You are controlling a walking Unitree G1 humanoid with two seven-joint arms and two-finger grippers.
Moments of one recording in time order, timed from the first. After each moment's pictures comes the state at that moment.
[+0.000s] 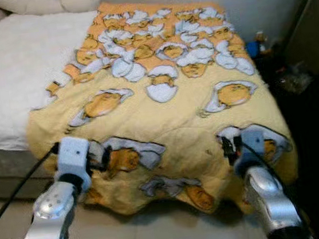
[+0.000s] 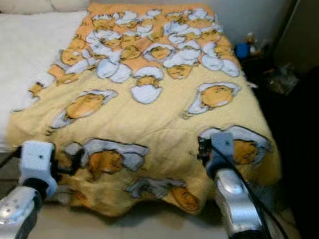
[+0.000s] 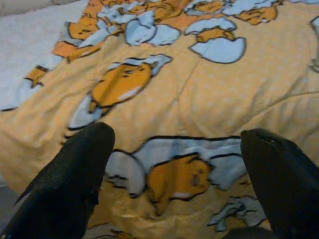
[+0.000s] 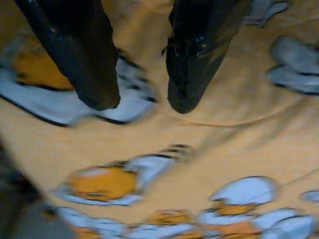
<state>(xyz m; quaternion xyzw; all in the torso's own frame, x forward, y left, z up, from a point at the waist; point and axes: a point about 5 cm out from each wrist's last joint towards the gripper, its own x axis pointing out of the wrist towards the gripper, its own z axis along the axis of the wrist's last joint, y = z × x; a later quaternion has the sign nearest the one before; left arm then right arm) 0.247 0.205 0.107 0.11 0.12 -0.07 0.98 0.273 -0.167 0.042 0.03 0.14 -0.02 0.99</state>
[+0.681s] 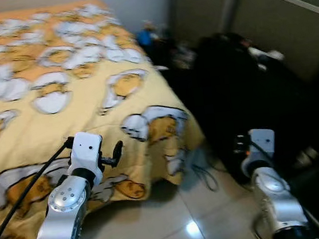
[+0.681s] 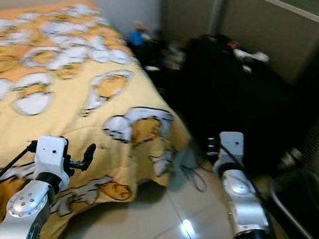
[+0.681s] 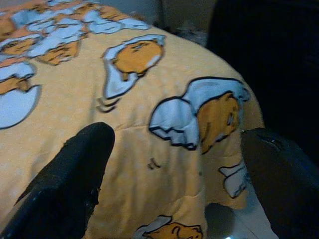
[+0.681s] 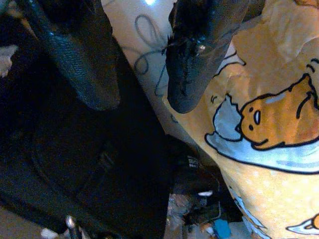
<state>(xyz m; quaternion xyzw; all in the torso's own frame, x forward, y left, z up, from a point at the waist) 0.257 0.185 0.108 0.12 0.11 -0.10 0.98 0.267 -0.177 0.038 0.03 0.15 -0.06 0.99</state>
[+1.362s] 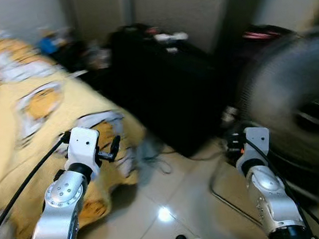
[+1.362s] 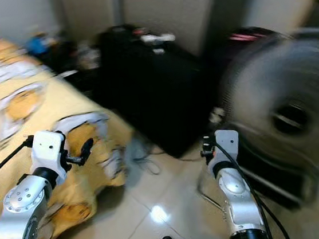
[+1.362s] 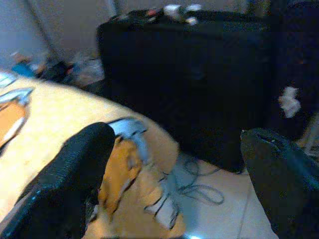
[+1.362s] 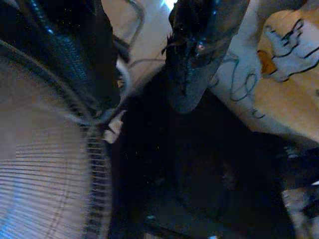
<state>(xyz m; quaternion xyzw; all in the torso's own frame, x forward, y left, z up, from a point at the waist) 0.265 0.189 0.115 0.12 0.09 -0.10 0.98 0.272 -0.170 0.045 0.04 0.14 -0.05 0.99</state>
